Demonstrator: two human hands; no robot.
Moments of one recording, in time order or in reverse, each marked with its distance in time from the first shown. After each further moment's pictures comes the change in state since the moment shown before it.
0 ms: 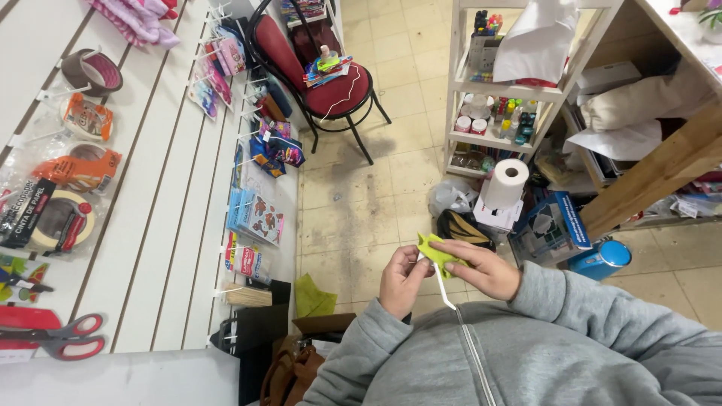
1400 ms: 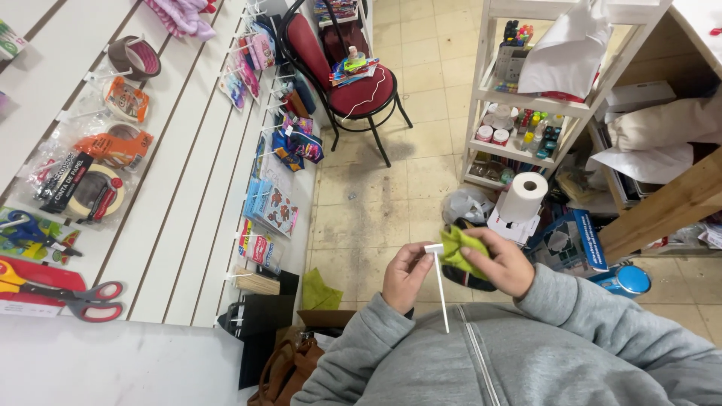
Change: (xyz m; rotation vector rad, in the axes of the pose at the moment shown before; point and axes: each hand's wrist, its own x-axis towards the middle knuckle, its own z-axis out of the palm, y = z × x) left_hand 0.003 0.010 0.006 0.070 0.042 0.112; right_hand 0.000 0.027 -0.014 0.206 0.236 0.231
